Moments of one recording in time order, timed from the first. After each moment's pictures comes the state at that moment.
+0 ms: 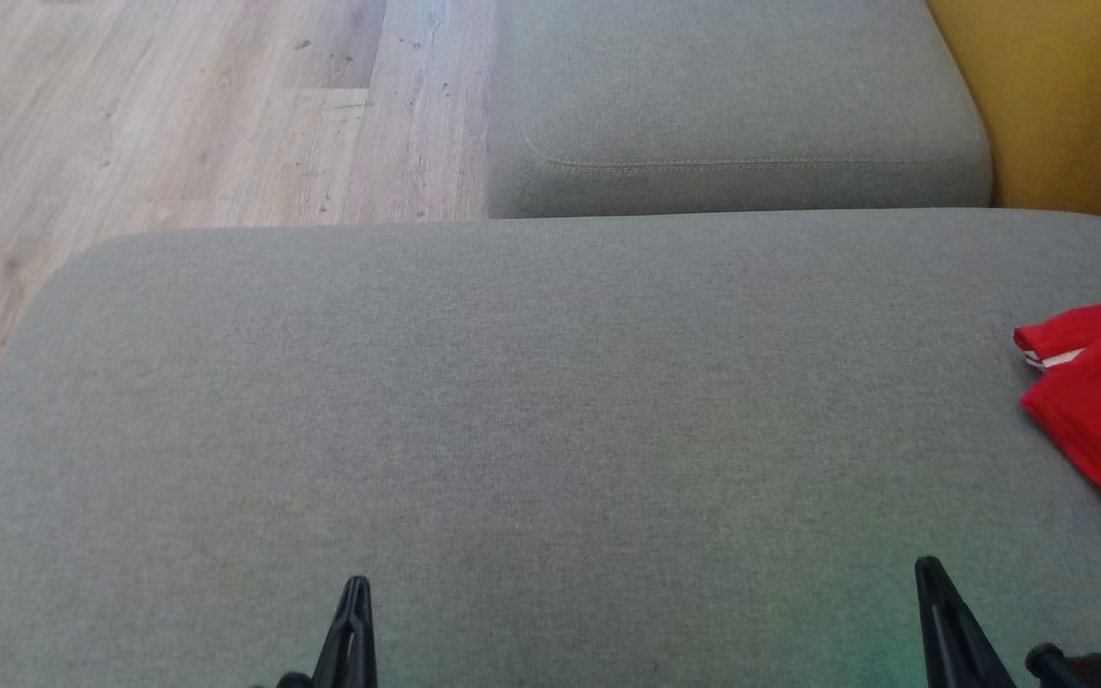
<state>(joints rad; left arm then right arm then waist) 0.21 0.06 -0.31 0.19 -0.24 0.14 -0.24 0.31 -0.06 0.03 0.12 0.17 0.13 -0.24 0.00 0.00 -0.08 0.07</state>
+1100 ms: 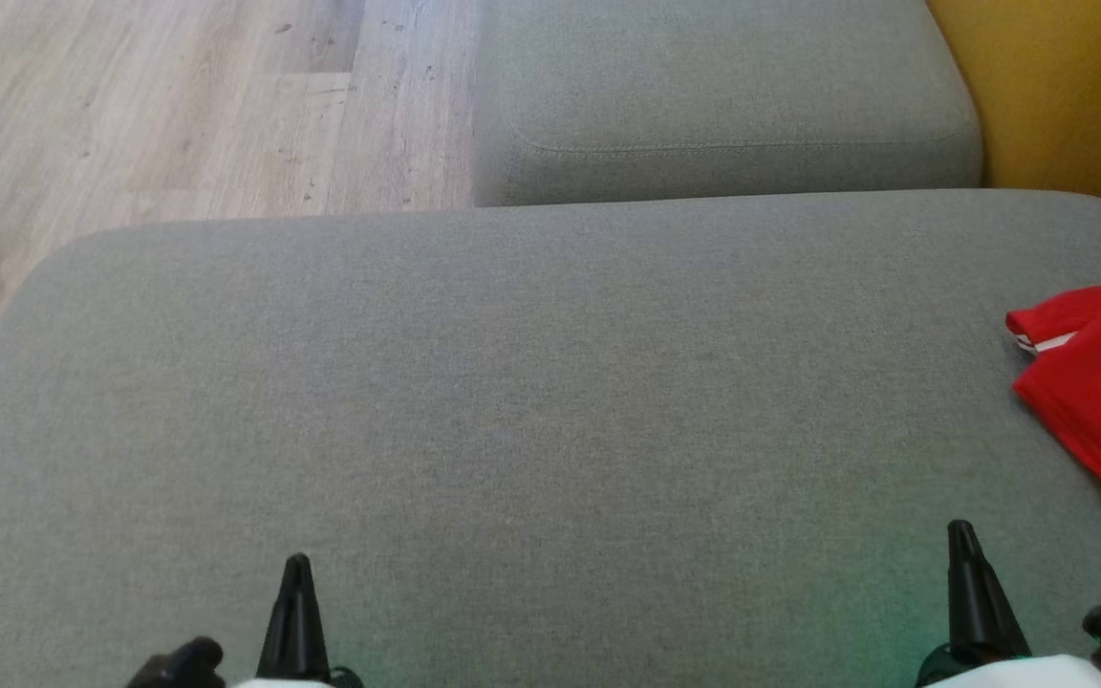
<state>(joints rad) 0.15 0.07 -0.24 0.21 -0.62 0.07 -0.17 0.23 -0.06 0.02 0.16 0.57 0.13 -0.17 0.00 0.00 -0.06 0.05</state>
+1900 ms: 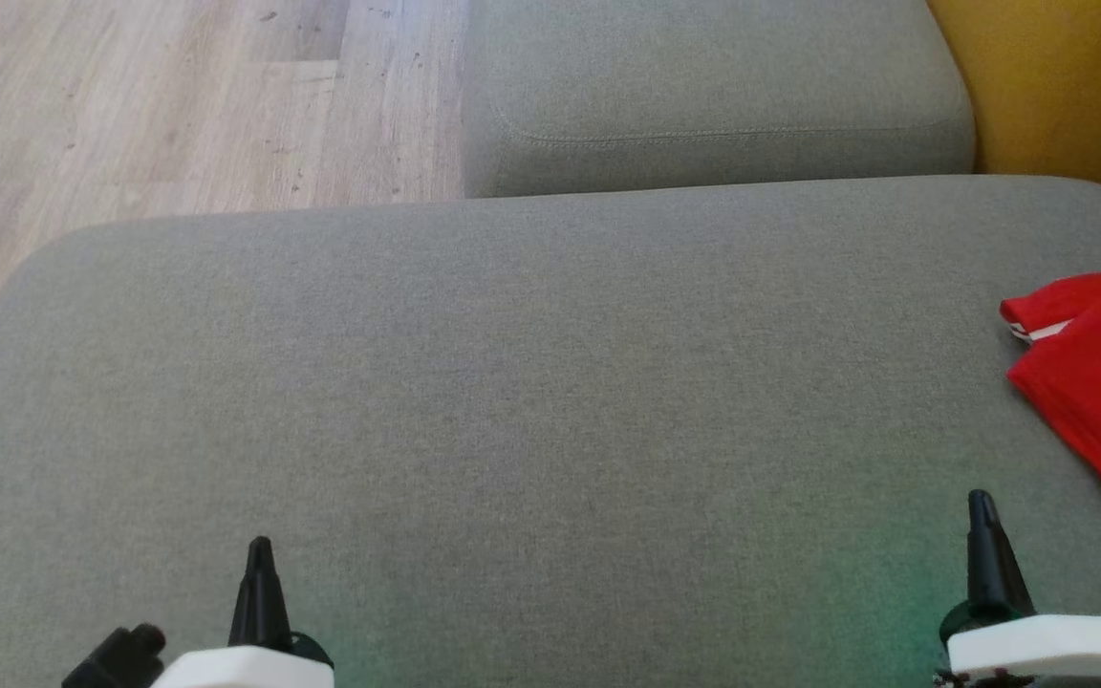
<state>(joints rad) 0.10 0.07 -0.17 0.22 -0.91 0.02 -0.11 0.15 -0.06 -0.01 0.19 0.87 0.13 -0.10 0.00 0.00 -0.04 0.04</state>
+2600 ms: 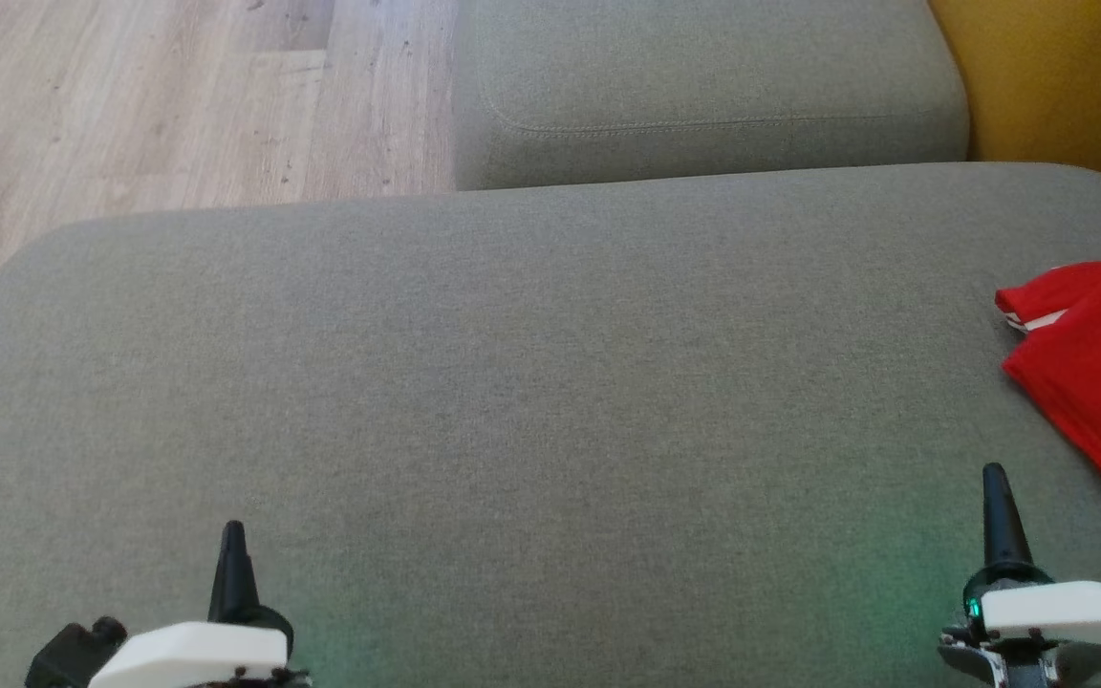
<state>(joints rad) 0.06 0.07 -0.10 0.24 -1.15 -0.03 -0.05 0.09 -0.06 -0.04 0.22 1.12 0.13 -0.04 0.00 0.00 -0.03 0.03</state>
